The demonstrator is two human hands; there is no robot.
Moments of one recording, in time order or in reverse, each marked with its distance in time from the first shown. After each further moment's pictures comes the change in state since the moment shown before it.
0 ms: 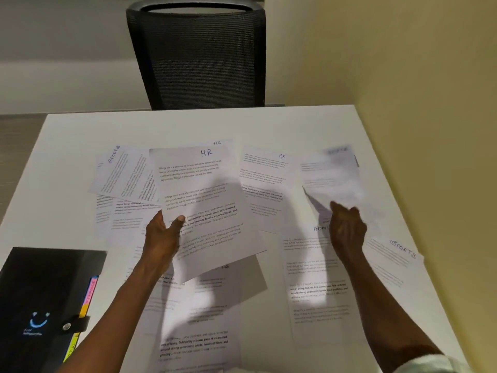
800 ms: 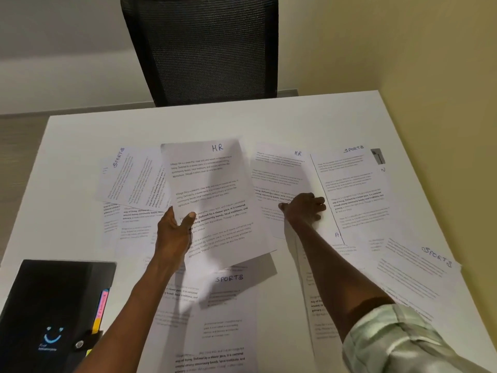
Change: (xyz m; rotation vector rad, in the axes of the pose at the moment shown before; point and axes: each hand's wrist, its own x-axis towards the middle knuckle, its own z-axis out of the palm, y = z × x) left_hand 0.038 0.015 0.015 0.086 0.022 -0.001; right_hand 0.066 -0.140 0.102 0.019 -0.530 0.664
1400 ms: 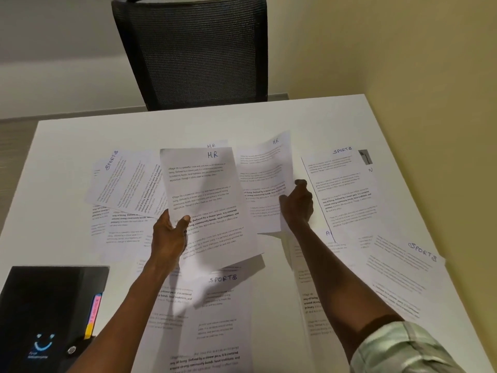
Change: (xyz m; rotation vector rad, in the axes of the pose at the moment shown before) left_hand 0.006 -0.011 -0.002 0.062 -0.034 0.017; right_hand -0.016 0.006 -0.033 0.334 0.151 -0.286
